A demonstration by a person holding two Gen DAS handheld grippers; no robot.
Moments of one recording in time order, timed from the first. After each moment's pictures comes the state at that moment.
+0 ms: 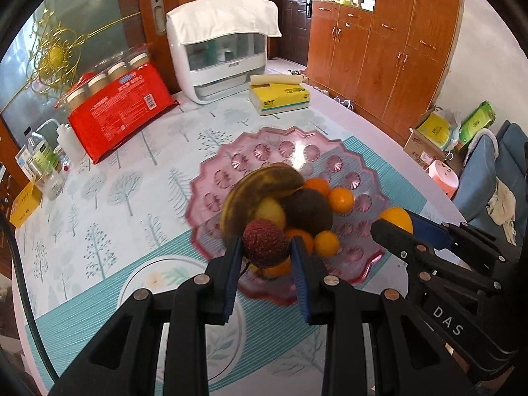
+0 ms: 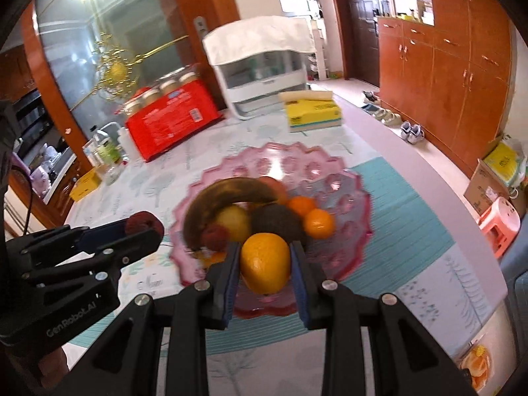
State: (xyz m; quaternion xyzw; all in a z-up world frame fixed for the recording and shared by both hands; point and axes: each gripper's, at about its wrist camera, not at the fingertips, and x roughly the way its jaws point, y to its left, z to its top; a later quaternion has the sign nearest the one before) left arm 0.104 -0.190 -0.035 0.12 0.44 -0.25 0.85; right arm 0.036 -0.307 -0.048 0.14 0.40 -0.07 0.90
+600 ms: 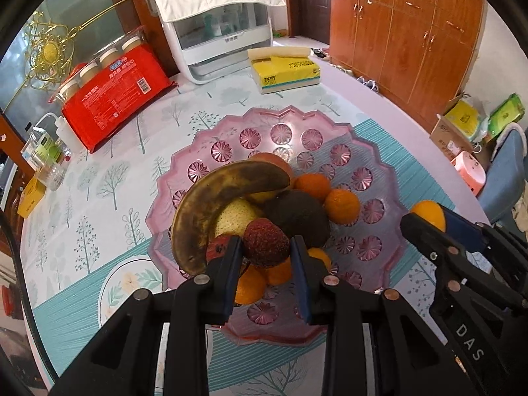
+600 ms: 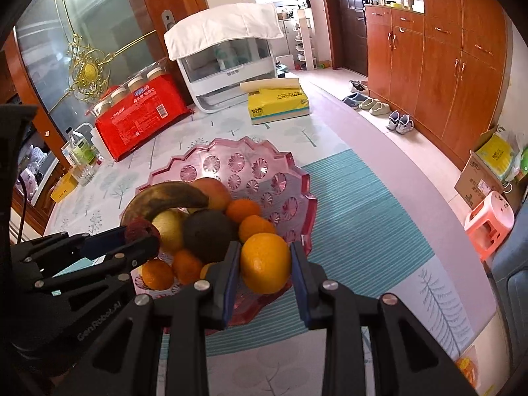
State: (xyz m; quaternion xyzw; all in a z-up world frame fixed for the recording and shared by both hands) left arm 0.123 -0.261 -0.078 0.15 0.48 -0.18 0.84; right arm 0.052 -0.370 -0.073 0.13 0.42 -0.08 0.89
